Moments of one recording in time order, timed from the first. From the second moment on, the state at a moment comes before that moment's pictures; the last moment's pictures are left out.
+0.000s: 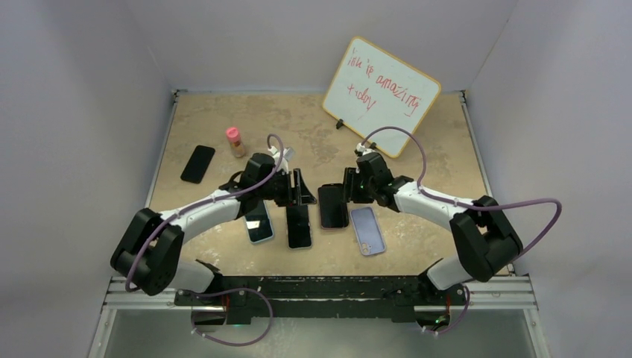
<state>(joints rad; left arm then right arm) -0.53 1.36 0.68 0.01 0.47 -0.66 0.59 1.48 0.79 -0.17 -0.03 0.57</state>
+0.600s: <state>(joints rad) -0.66 1.55 0.71 0.13 0.38 -0.74 0.53 1.57 0.77 -0.12 -0.19 0.55</state>
